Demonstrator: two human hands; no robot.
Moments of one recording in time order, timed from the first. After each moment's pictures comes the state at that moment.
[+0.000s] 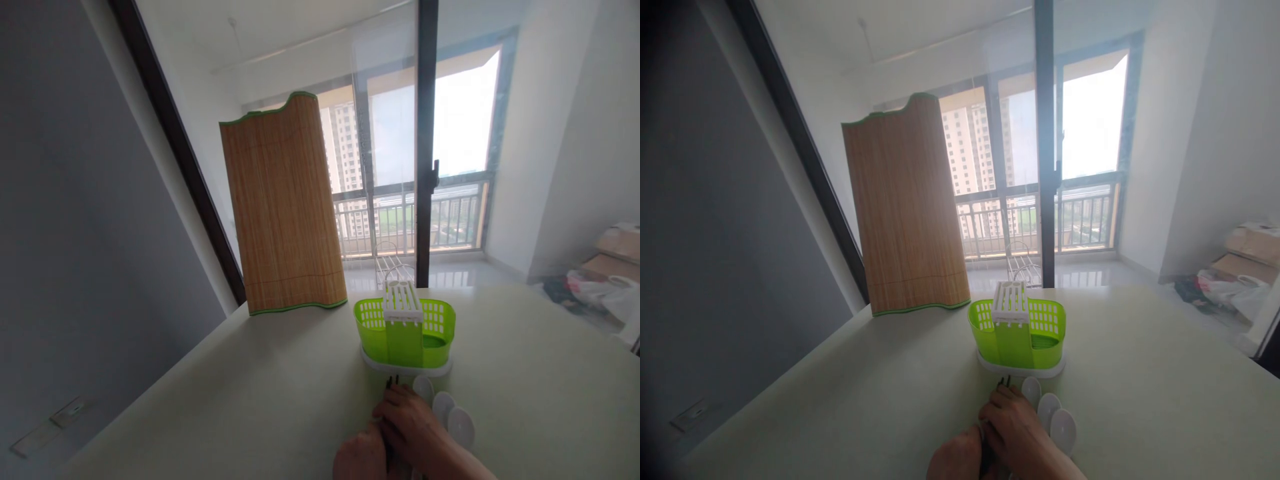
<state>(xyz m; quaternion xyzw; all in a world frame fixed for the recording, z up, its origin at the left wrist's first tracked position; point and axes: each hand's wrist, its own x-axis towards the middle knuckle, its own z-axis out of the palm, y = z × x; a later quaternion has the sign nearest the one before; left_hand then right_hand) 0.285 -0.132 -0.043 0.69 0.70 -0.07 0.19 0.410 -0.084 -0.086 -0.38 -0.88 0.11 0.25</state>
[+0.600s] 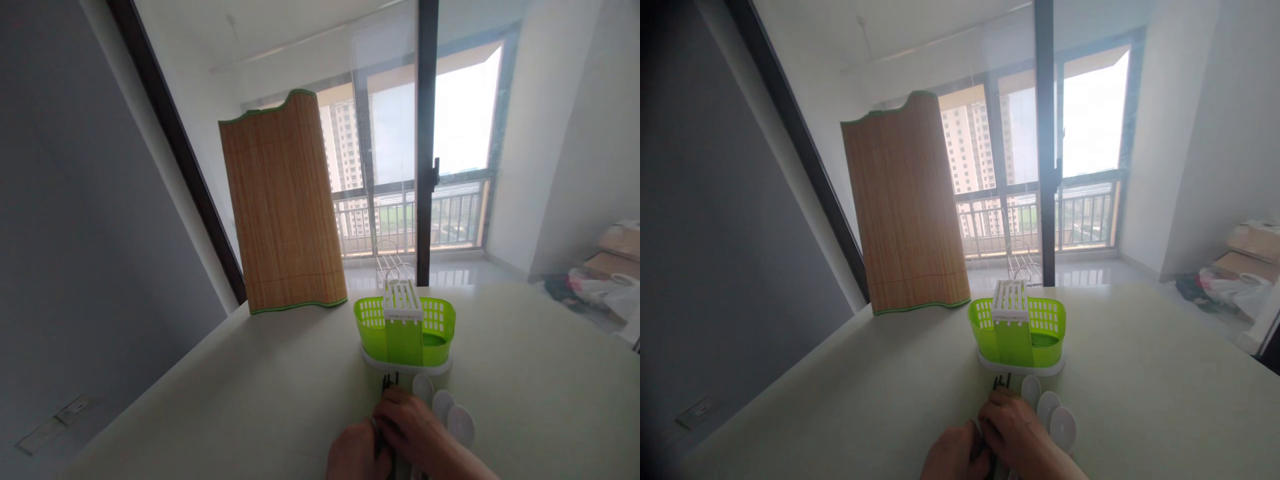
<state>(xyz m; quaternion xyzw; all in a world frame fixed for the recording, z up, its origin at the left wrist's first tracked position) 0.271 -0.130 -0.047 0.70 0.69 0.01 0.19 0.411 -0.086 -0.088 -0.36 -0.88 0.16 0.27</state>
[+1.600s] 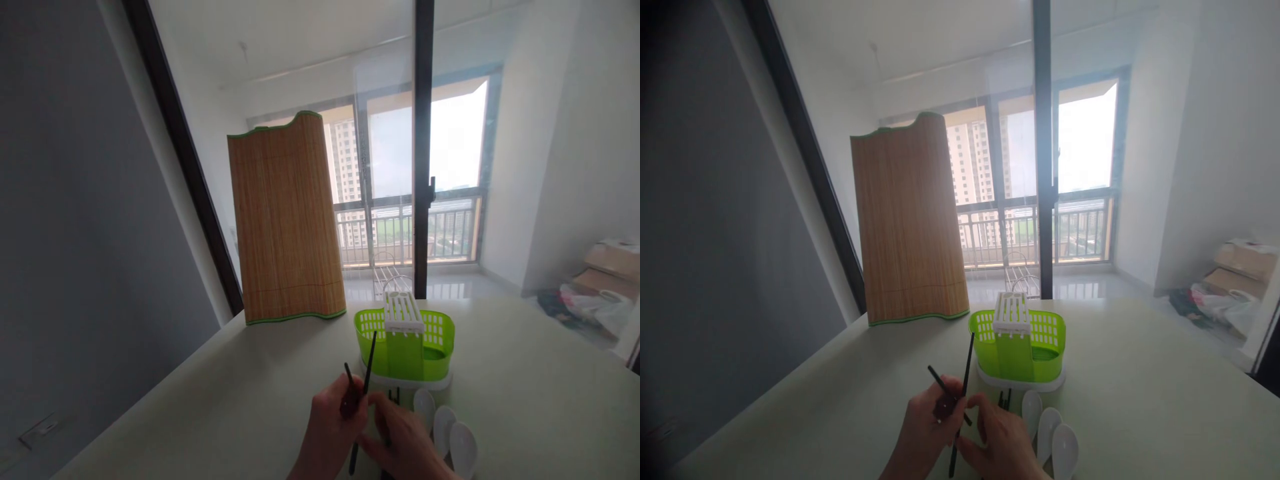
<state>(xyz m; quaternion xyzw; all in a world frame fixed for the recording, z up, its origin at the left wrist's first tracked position) 0.235 -0.105 -0.010 0.69 0.51 0.45 0.24 0.383 -0.089 -0.080 -0.42 -0.82 0.20 0.33</state>
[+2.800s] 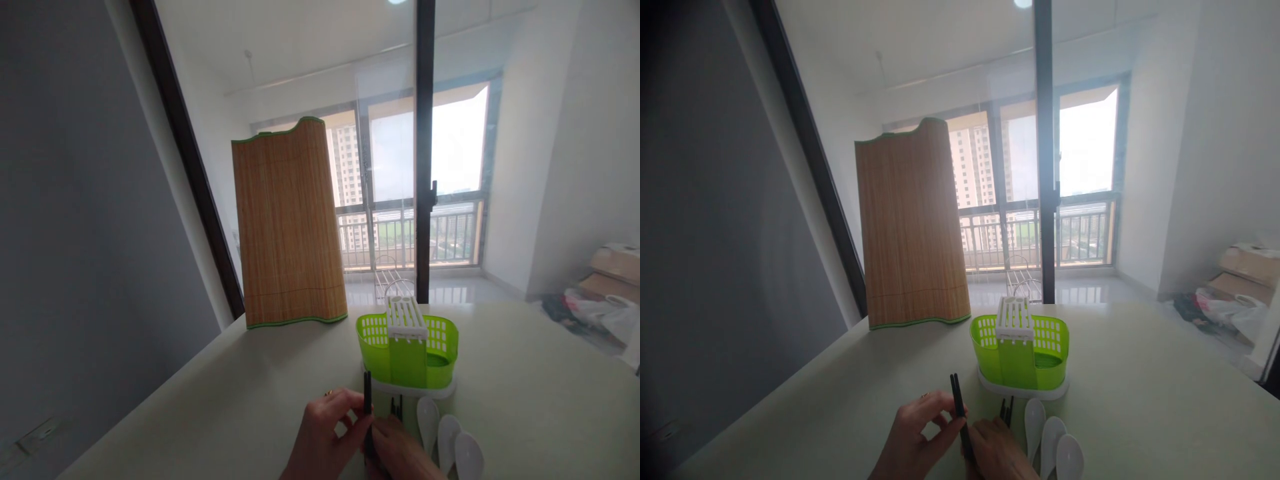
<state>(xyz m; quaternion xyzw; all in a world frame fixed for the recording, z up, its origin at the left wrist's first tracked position) 0.218 -0.115 0.014 0.78 0.41 0.44 0.17 0.372 -0.064 -0.133 -0.38 -0.90 0.09 0.20</state>
